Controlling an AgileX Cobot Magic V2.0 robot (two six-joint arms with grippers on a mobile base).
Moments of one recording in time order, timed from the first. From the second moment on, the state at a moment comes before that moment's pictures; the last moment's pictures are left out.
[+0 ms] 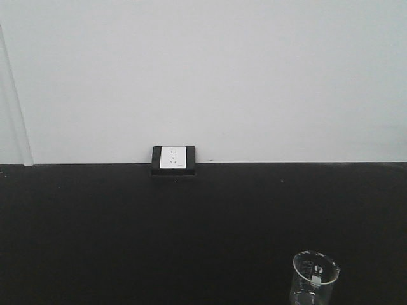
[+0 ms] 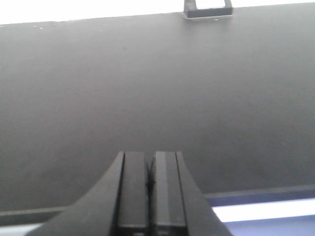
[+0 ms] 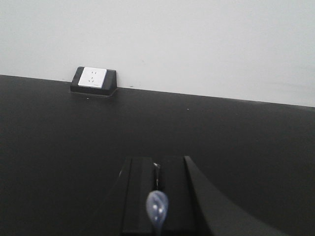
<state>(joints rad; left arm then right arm) -0.07 -0.01 0.03 -0.02 0.01 0.05 0.17 0.55 -0.42 -0.09 0.09 0.03</state>
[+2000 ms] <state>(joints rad) -0.07 -0.01 0.03 -0.02 0.01 0.05 0.17 0.55 -0.42 -0.09 0.09 0.03</state>
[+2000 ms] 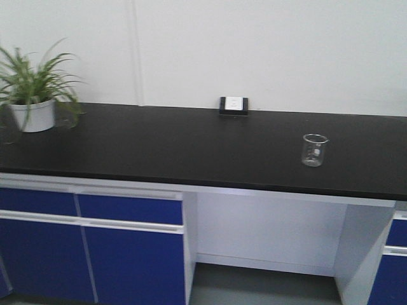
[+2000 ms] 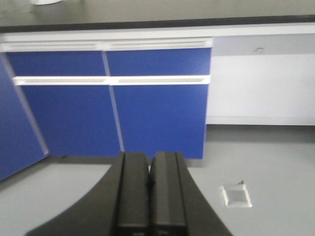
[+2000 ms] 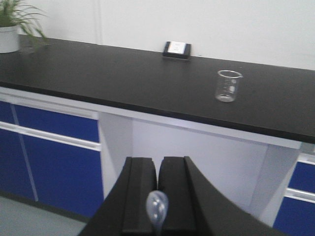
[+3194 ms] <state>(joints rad) -0.07 -0.01 0.03 -0.02 0.01 0.05 0.17 0.55 -0.42 -0.09 0.09 0.03</state>
